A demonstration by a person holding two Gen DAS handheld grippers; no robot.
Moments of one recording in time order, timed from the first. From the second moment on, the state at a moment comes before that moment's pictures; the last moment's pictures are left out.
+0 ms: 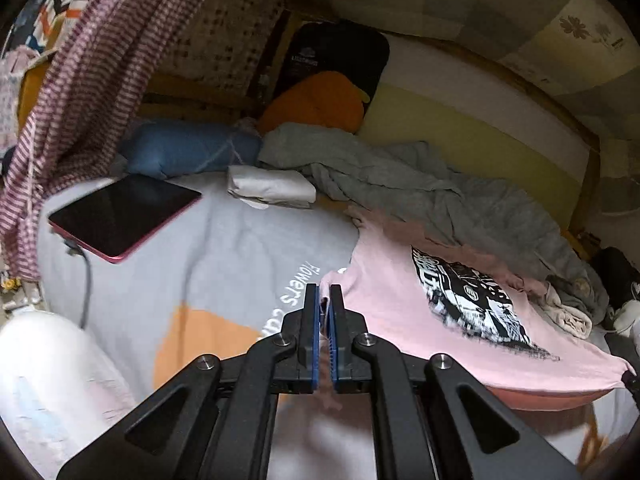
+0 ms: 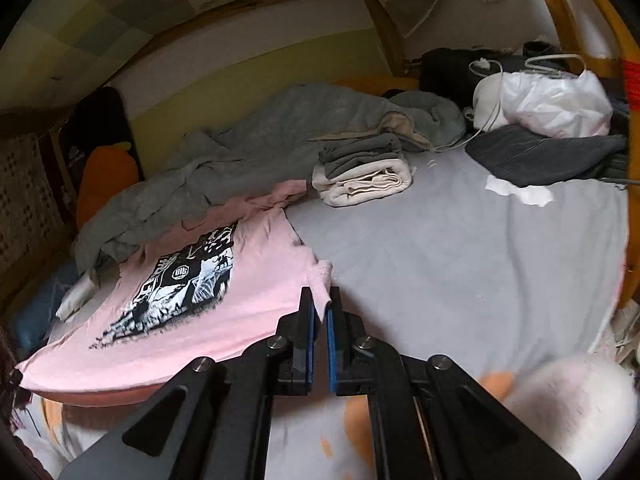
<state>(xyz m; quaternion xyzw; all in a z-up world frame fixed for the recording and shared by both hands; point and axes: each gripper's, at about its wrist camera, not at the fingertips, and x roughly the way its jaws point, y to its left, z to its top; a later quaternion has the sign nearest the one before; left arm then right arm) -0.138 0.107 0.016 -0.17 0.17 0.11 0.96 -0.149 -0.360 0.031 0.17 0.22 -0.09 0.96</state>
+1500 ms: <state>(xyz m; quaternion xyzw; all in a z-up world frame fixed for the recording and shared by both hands) 0.020 0.133 -0.002 -0.11 0.39 0.03 0.92 0.018 -0.387 0.002 0.17 0.39 0.00 0.91</state>
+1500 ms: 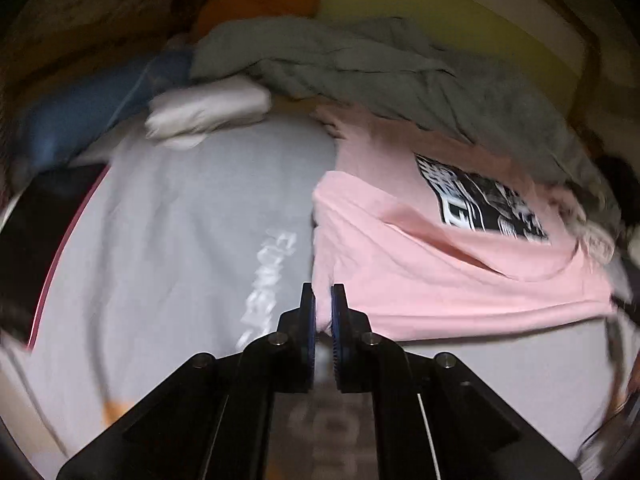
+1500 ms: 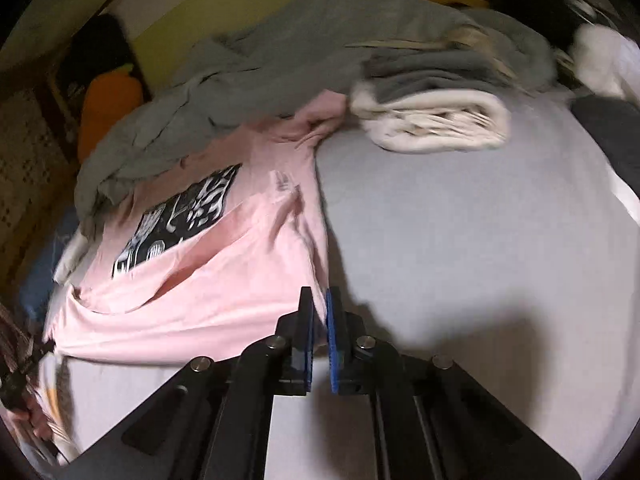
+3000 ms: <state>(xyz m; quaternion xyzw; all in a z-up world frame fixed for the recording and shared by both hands) 0.135 0.125 -0.016 -0.04 0.37 0.01 0.93 0.156 -0.362 -0.001 0.02 0.36 -0.02 0.93</state>
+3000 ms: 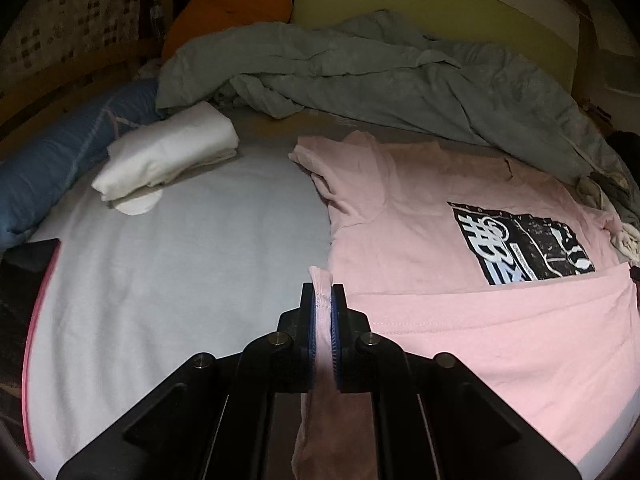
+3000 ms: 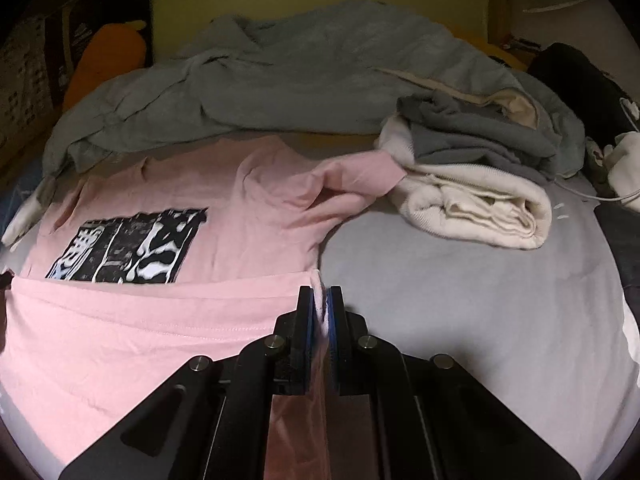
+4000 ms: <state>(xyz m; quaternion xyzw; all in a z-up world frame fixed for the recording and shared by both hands) -0.004 0.122 -0.030 -0.07 0.35 0.05 0.93 -0.003 -0.358 -0.022 0.13 0.38 0.01 0.92</state>
